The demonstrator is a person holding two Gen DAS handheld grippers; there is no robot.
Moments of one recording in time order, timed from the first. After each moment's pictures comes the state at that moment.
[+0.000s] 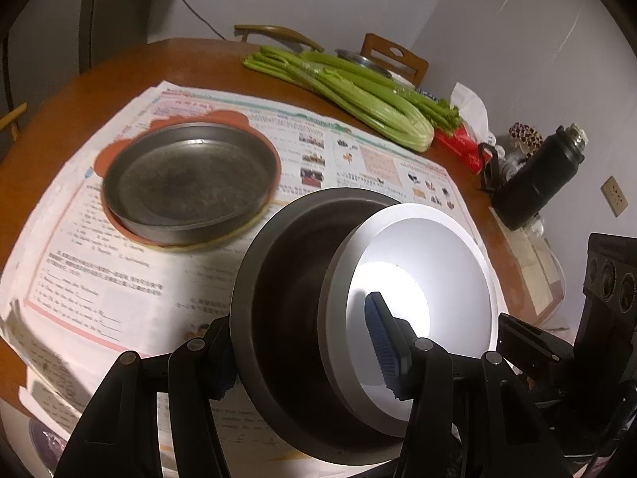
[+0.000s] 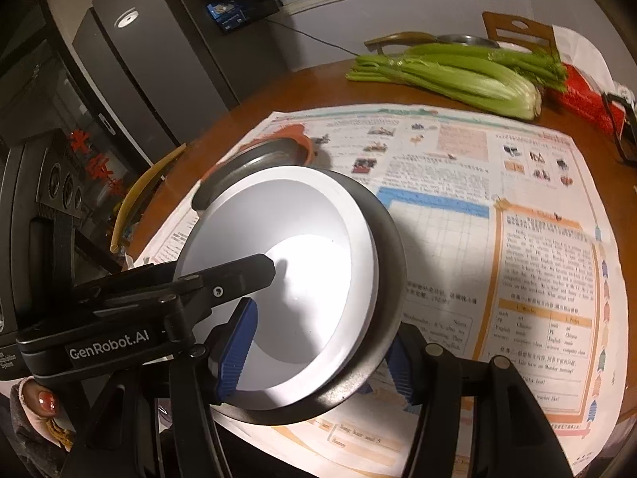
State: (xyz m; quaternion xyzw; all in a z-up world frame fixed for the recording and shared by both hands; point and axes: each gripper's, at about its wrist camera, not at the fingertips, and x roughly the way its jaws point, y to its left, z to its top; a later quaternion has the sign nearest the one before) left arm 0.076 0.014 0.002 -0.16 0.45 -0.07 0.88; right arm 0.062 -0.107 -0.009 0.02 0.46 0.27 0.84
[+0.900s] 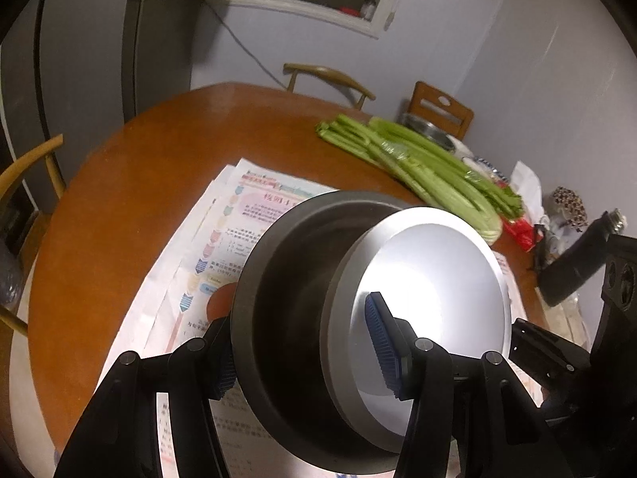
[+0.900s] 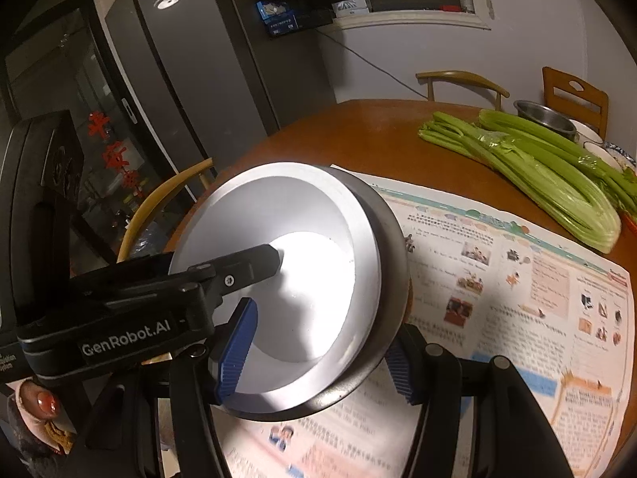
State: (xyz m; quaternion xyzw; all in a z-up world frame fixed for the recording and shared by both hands) left arm 0.154 0.132 0.034 -0.17 0.41 0.01 0.90; right arm 0.151 0.021 0.034 -0.04 0.43 0.31 0.85
